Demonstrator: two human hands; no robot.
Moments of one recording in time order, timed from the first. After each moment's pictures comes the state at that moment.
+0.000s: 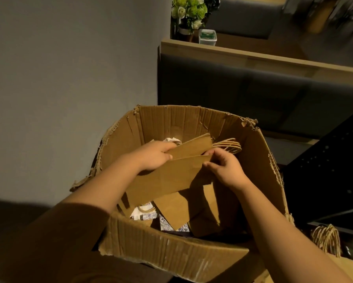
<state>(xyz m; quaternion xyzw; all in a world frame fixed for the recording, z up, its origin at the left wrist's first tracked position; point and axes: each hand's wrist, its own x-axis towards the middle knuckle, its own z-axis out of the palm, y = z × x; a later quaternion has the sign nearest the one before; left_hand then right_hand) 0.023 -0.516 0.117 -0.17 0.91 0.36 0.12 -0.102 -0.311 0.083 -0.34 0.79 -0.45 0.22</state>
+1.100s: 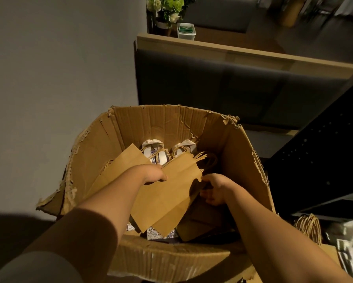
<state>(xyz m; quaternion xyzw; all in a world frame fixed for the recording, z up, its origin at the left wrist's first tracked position) -0.026 -0.501 0.033 -0.30 0.79 0.43 0.32 -0.129 -0.295 0.020 0.20 0.72 -0.42 0.50</state>
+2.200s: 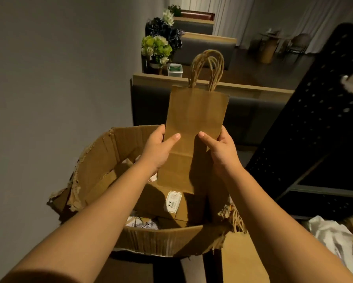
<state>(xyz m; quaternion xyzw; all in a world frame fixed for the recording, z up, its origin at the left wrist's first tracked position) -0.001 -0.399 0.196 -0.17 0.72 0.63 -0.21 -0.082 -0.258 0.207 -0.20 0.64 -0.73 0.15</state>
